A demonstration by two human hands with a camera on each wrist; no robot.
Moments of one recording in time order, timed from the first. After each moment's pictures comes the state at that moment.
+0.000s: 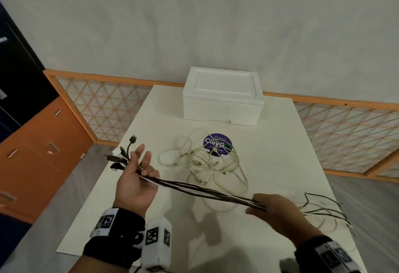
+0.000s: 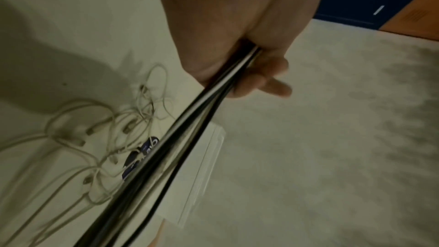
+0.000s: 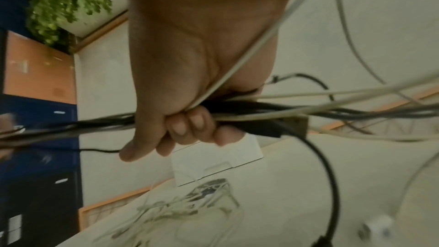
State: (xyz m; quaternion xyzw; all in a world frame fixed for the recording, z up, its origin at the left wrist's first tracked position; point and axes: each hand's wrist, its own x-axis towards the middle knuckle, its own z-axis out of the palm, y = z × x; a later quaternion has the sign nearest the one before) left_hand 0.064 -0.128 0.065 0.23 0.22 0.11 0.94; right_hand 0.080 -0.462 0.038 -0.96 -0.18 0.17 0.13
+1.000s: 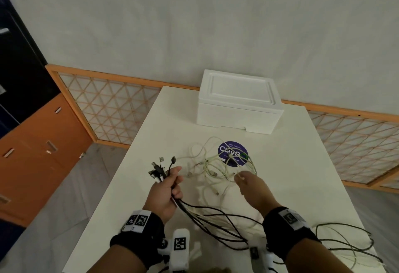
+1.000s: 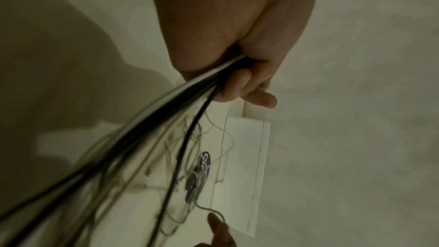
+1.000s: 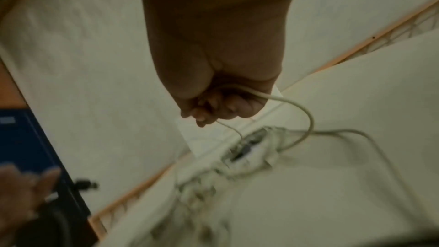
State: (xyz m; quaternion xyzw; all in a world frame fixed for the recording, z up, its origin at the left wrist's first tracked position) left_hand 0.103 -0.108 -0.004 0.34 0.30 0.00 0.89; right_hand 0.171 -0.350 -0.013 -0.94 -0.04 0.14 0.30
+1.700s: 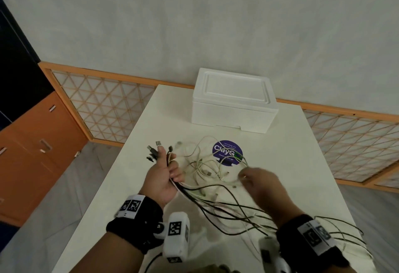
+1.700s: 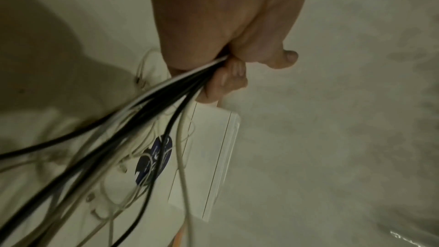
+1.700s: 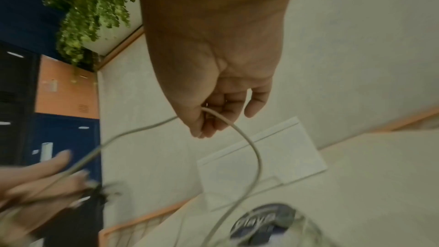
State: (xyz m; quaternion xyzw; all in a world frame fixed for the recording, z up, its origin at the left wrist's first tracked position) left_hand 0.132 -0.120 0.029 0.30 0.26 0.01 0.92; right_hand 0.152 -0.372 0.051 -0.97 -0.18 0.05 0.15
